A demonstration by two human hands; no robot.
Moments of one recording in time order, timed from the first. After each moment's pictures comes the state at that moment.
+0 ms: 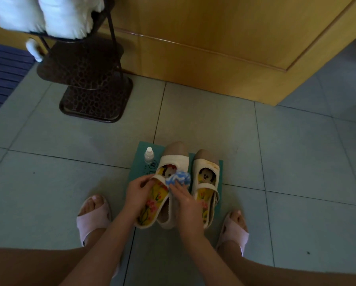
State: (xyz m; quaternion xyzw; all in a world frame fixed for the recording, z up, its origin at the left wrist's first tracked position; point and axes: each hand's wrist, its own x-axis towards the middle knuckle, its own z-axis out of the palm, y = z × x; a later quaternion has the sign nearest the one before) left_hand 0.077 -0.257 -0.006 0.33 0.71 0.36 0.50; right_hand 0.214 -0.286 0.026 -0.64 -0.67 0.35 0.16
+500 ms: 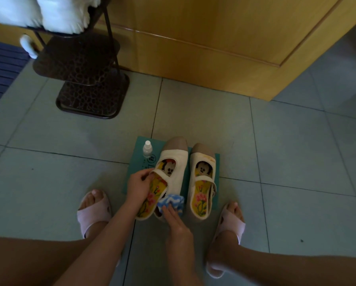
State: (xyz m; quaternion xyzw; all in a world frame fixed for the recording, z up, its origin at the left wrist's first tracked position) left_hand 0.080 -0.259 -0.005 0.36 0.73 0.34 0.47; right_hand 0.200 -0.369 0.017 -0.65 -0.61 0.40 0.20
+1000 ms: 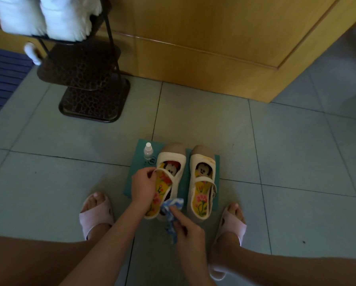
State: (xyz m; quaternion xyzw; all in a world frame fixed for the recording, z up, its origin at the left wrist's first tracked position) left_hand 0.092 -0.253 0.010 0.41 0.77 0.31 0.38; right_hand 0.212 -0.362 0.063 -0.67 -0.43 0.53 0.30
